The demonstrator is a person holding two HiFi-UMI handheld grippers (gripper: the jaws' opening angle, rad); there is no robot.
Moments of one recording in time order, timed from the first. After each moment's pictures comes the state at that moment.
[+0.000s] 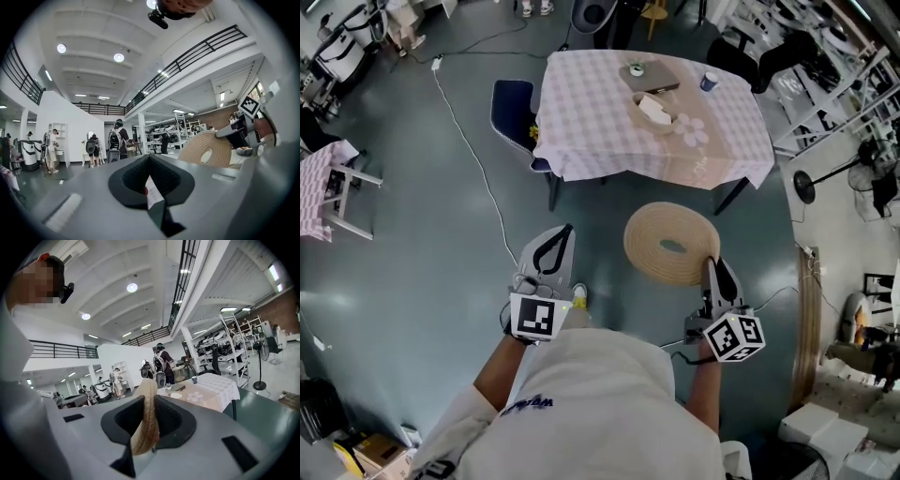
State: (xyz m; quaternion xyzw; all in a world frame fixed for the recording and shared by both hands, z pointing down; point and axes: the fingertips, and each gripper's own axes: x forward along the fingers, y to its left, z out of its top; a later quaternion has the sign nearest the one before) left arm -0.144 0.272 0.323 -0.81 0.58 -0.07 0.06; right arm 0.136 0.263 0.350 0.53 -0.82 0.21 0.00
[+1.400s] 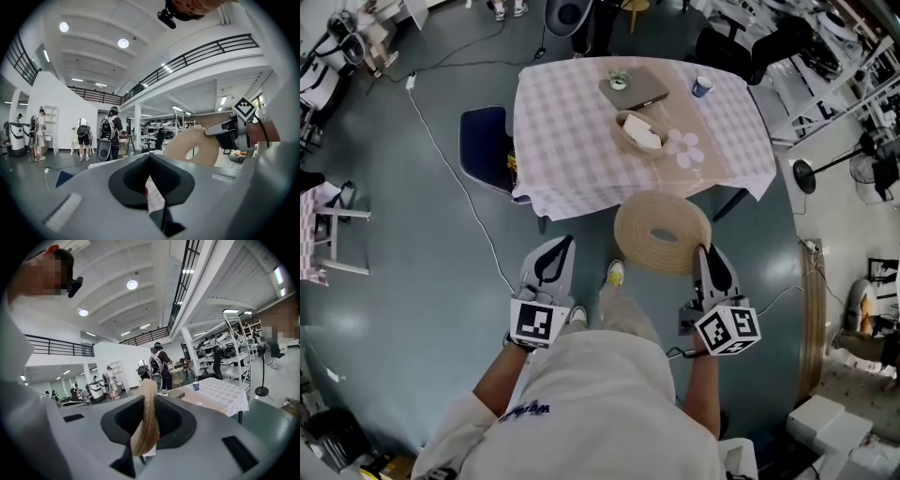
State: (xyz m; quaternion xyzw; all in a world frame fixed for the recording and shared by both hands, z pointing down) left arm -0.135 0.094 0.370 -0.84 0.54 -0.07 -0.03; right arm 0.113 0.075 0.356 0.54 -0.82 0.19 0.01
